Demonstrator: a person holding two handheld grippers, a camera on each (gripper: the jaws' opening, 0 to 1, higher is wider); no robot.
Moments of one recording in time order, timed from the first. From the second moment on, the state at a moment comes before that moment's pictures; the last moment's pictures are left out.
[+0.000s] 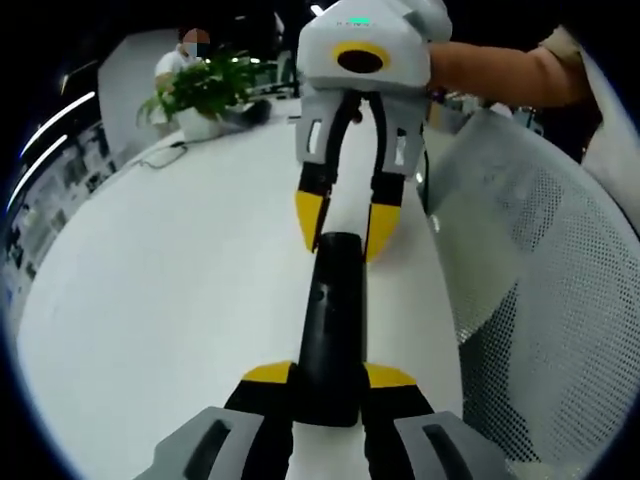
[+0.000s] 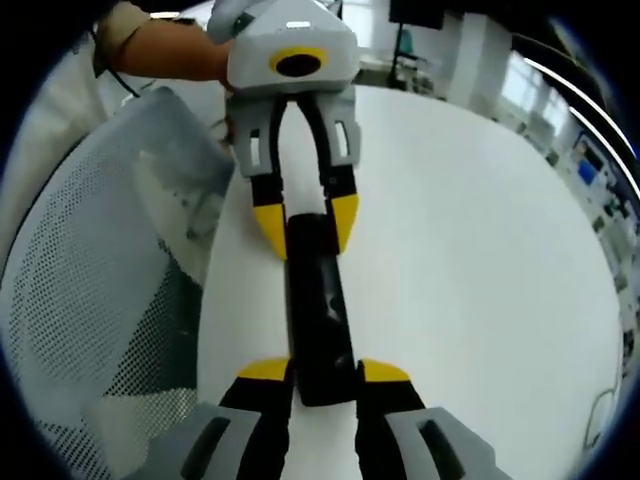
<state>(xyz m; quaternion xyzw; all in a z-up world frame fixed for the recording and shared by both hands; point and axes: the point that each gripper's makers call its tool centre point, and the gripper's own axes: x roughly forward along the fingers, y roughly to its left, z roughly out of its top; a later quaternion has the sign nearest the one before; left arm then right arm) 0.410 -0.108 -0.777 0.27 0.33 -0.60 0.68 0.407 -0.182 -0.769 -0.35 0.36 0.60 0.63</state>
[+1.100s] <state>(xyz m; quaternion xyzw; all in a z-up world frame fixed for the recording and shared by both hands) 0.410 -0.107 -0.778 0.26 0.31 -0.60 0.69 0.407 -0.198 -0.751 -0.42 0.39 0.59 0.58</state>
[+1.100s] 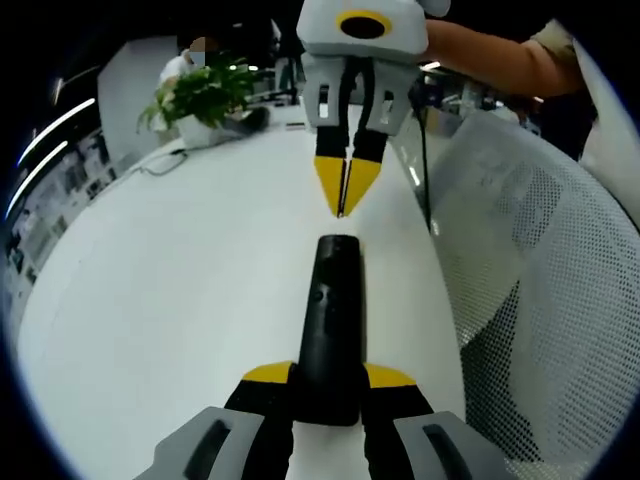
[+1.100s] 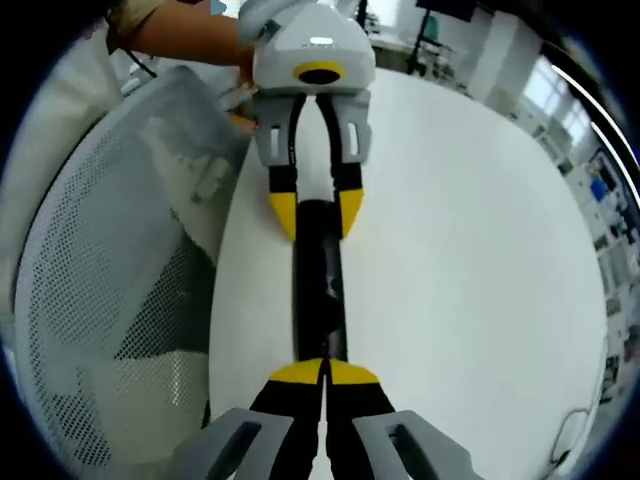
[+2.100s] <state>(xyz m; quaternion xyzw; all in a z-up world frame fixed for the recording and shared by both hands) 0.411 -0.107 -0.778 0.26 0.31 -0.60 0.69 0.410 -0.199 -0.771 -0.43 0.42 0.59 0.54</state>
